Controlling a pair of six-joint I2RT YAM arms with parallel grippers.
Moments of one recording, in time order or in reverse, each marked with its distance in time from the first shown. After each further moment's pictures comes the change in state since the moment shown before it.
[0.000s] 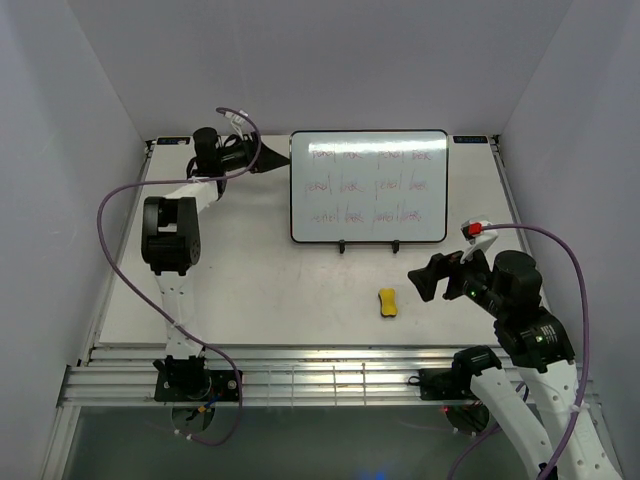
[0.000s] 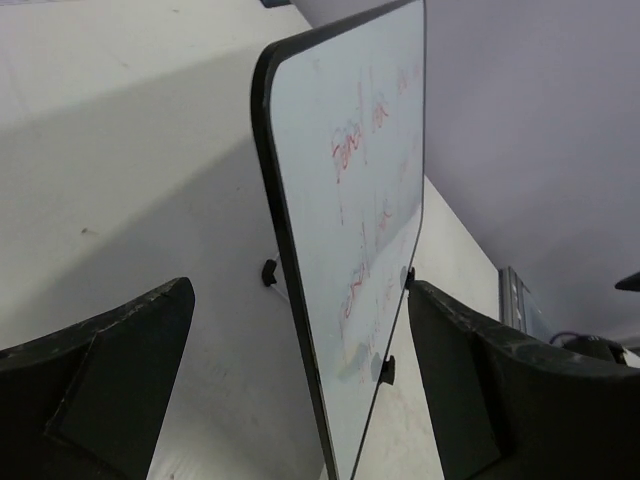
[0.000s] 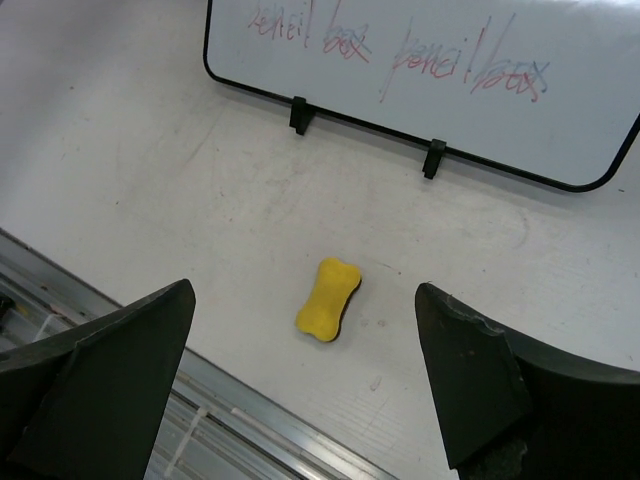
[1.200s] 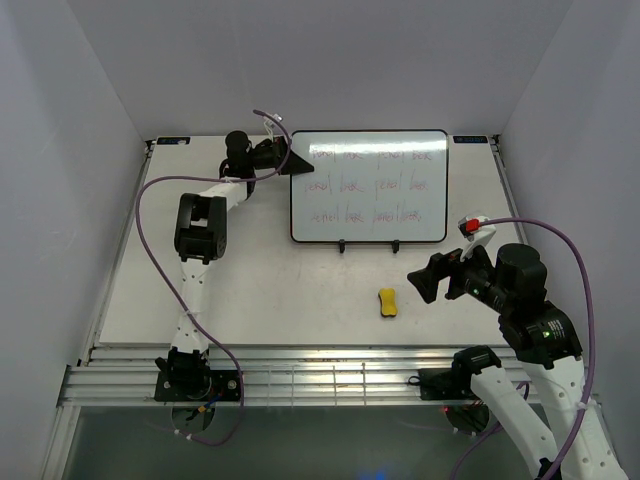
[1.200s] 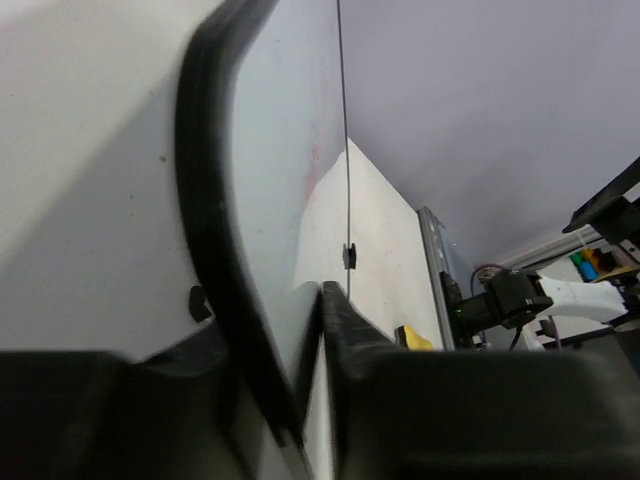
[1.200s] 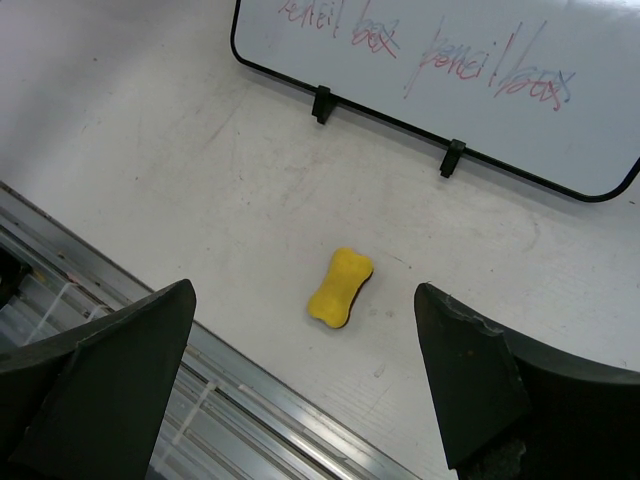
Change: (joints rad) left arm -0.117 0.360 0.371 0.280 0.207 -0.342; right arm 0.000 0.058 0.100 -0.089 -0.073 -0.056
